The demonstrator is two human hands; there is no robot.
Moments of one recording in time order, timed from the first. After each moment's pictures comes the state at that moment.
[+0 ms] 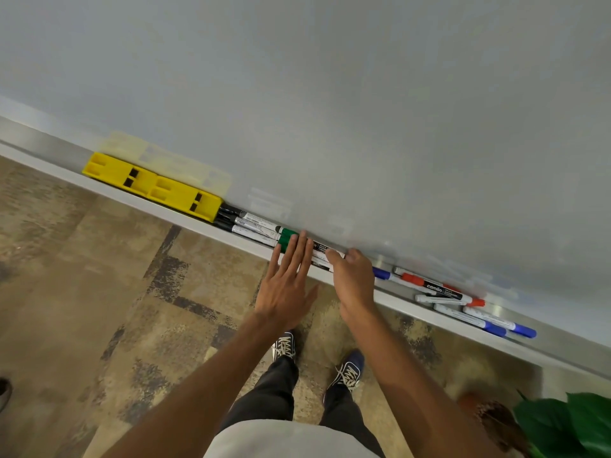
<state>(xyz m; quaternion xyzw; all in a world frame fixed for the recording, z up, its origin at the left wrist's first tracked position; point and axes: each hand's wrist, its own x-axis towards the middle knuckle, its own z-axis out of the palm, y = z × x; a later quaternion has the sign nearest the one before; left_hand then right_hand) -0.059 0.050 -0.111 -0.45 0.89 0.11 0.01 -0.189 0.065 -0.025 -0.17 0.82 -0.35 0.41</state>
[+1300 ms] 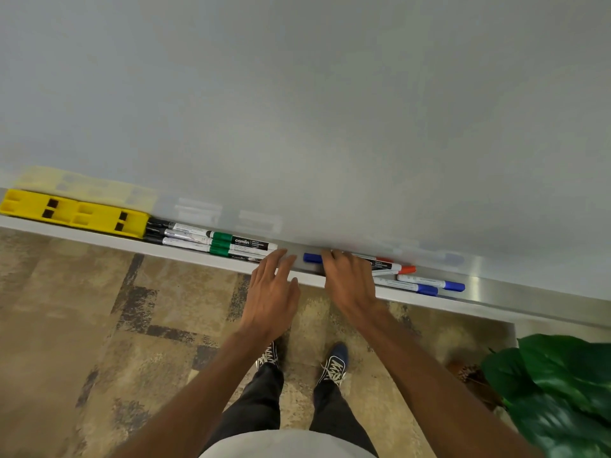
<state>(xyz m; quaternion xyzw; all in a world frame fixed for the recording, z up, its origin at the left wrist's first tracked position) -0.137 0.107 -0.053 -0.45 0.85 0.26 -0.14 -0.297 0.142 -0.030 -0.62 0.79 0.04 0.04</state>
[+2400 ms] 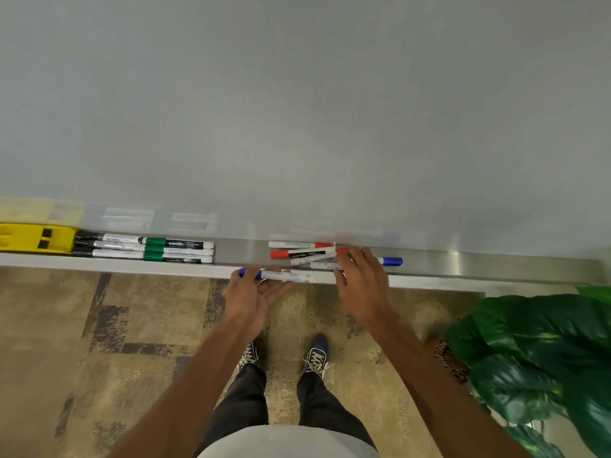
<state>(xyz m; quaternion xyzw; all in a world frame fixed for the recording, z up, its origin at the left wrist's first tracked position) -0.217 0.149 -0.043 -0.52 0.13 0.79 -0.30 -0.403 0.256 -0.052 -0.54 0.83 -0.12 0.03</state>
